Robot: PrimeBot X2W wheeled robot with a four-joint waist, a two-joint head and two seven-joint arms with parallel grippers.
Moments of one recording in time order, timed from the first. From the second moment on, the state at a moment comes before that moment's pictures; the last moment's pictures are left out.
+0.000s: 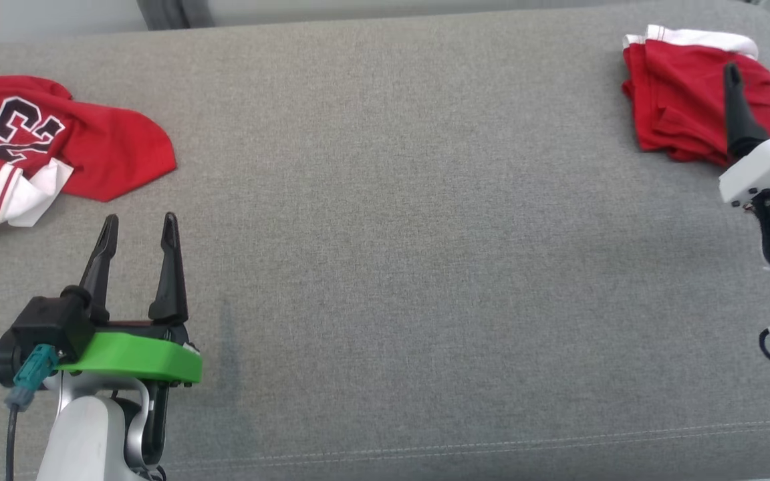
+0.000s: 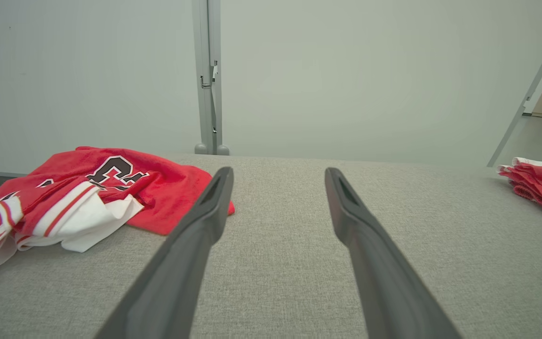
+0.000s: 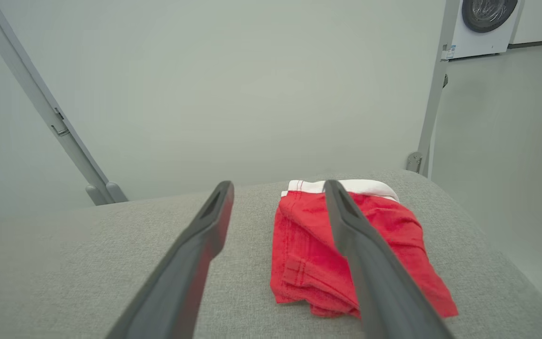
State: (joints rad) left arm -0.19 0.05 -0.05 0.13 -0.28 -0.12 -0.25; right arm -0.72 -0.40 0.31 0.83 0.59 0.11 -0.25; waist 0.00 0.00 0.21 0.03
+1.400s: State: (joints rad) left arm -0.05 0.04 -0.06 0.11 -0.30 -0.12 -0.25; right arm -0.09 -0.17 0.27 0.18 0.42 0.09 -0.25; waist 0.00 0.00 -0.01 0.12
